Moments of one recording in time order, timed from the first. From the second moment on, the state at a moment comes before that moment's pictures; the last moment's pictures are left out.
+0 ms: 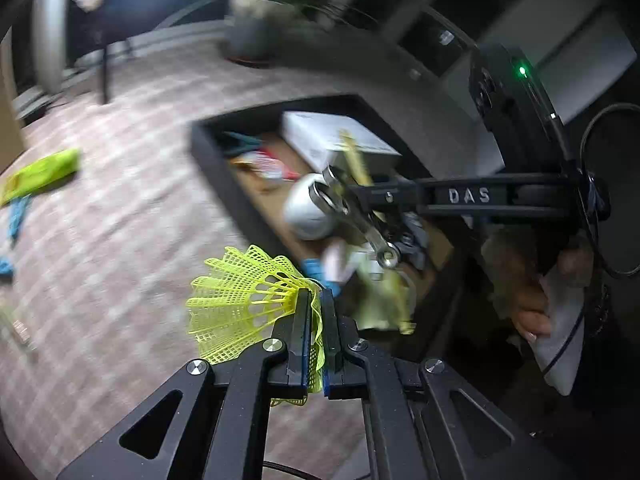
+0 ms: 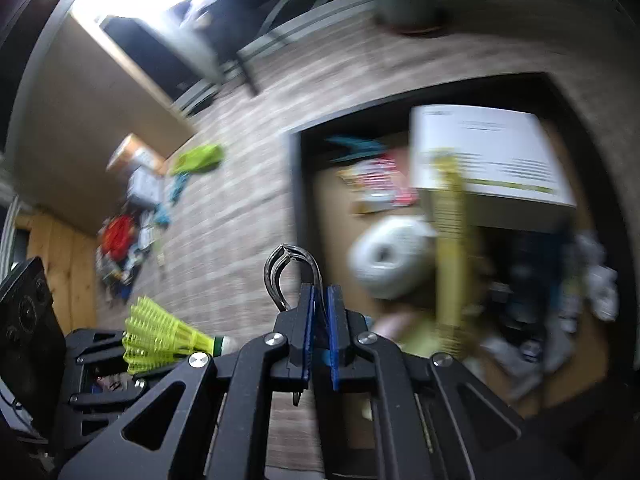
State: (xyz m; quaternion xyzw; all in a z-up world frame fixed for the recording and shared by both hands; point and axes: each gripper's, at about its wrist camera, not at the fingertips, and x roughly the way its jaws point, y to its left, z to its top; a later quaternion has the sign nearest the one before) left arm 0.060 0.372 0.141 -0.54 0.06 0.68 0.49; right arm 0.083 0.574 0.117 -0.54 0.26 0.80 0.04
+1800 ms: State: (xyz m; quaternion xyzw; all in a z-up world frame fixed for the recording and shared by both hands) left arm 0.016 0.366 0.128 -0.55 0.09 0.75 0.37; right arm 0.032 0.551 0.116 -0.56 0.20 0.81 0.02
